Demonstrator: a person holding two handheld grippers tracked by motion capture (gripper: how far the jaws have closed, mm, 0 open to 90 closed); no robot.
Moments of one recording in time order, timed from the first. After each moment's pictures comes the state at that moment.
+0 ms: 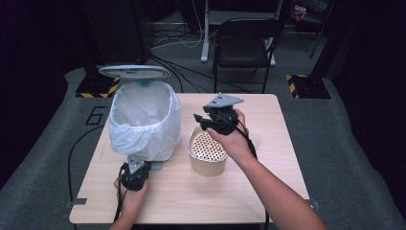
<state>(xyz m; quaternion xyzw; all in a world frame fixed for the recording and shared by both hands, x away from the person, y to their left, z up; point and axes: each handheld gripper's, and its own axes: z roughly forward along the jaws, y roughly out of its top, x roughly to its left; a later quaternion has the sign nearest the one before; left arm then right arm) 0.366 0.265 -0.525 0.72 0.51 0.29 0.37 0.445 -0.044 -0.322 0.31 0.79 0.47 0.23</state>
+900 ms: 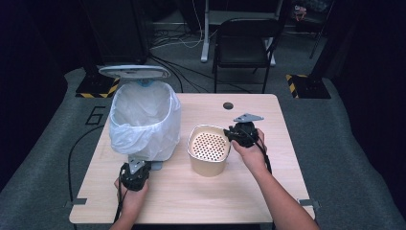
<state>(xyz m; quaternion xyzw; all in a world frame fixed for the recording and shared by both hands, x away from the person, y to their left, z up) 0.366 0.261 -0.527 0.71 0.52 0.28 0.38 0.469 -0.113 -0.417 0.42 0.78 0.41 0.21</state>
